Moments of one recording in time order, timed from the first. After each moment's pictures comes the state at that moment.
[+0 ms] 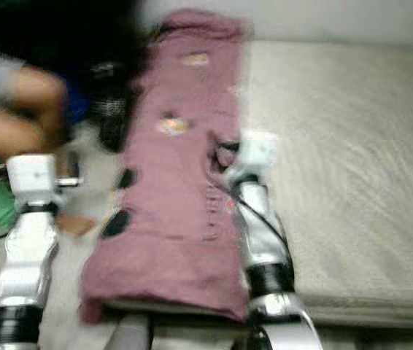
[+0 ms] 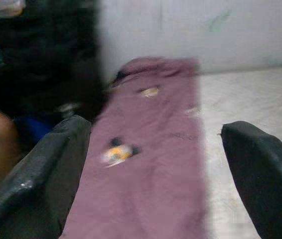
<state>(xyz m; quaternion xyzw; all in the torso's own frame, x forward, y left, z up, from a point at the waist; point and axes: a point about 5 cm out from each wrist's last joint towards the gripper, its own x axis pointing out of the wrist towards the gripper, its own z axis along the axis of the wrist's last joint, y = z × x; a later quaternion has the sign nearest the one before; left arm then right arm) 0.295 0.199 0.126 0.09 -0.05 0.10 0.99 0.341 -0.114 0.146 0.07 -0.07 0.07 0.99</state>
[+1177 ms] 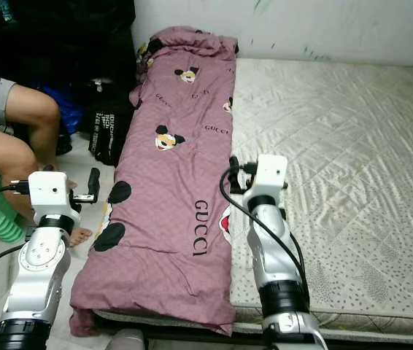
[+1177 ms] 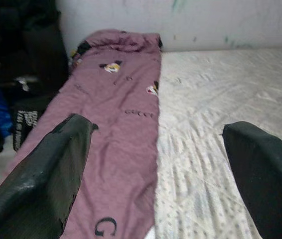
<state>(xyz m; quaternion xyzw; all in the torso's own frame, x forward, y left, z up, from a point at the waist) 0.280 0.189 0.107 0.07 -0.02 0.05 1.00 0.322 -0.144 0.100 0.04 0.02 -0.01 1.00</state>
